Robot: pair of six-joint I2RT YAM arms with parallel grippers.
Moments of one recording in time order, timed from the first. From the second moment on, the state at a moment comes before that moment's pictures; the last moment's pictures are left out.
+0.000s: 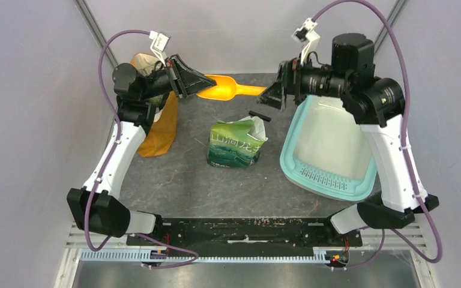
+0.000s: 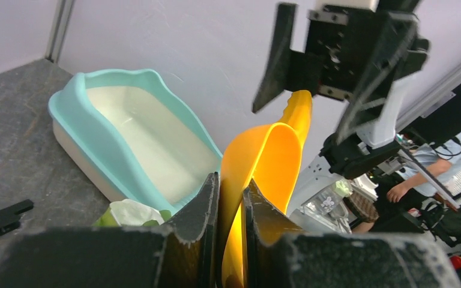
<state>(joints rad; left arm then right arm) -0.18 1.36 1.36 0.40 1.10 -0.92 0.51 1.46 2.17 -1.07 -0.53 0.21</state>
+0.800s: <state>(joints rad) -0.18 1.43 1.29 0.43 0.99 -1.05 0.29 1.51 1.73 -0.30 -1.05 0.90</state>
